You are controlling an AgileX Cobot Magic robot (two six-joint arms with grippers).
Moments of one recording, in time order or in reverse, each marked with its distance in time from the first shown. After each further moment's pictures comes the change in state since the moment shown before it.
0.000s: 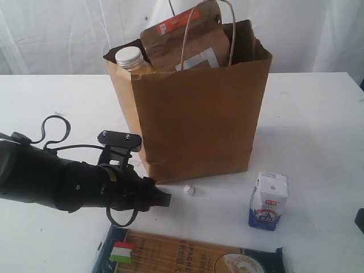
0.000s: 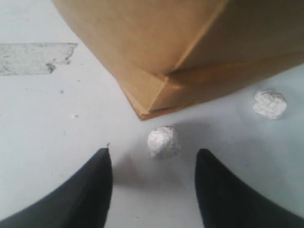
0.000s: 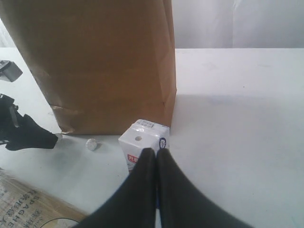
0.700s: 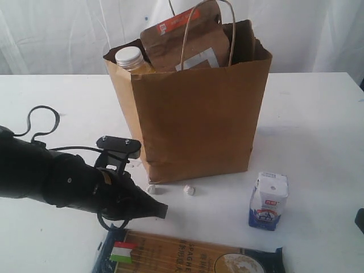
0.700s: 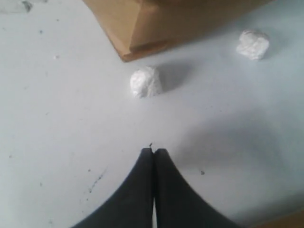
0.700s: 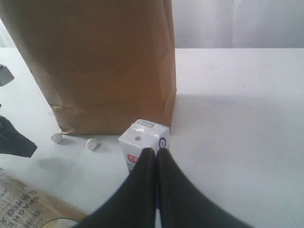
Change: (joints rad) left arm 0.000 -0.084 0.001 0.000 0.199 0.012; right arm 0.000 0.000 0.000 0.000 0.000 0.000
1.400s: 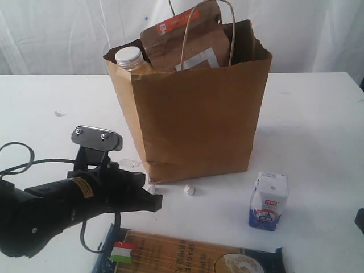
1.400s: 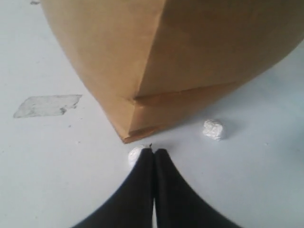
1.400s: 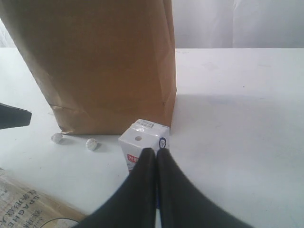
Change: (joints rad) left arm -0.082 -0.094 0.217 0.012 -0.547 -0.030; right arm 0.000 0.000 0.000 0.000 0.000 0.000
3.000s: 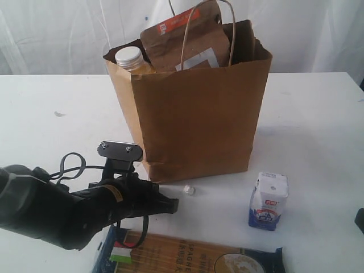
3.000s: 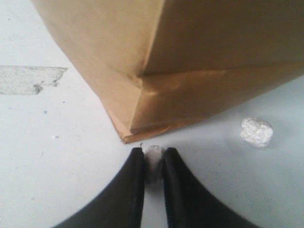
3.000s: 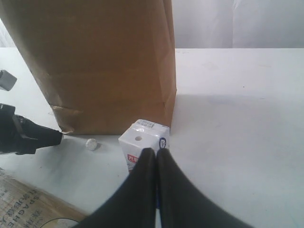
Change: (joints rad) left arm -0.015 0.265 -0.130 -0.072 -0.030 -0.028; right arm 0.000 0.000 0.000 0.000 0.000 0.000
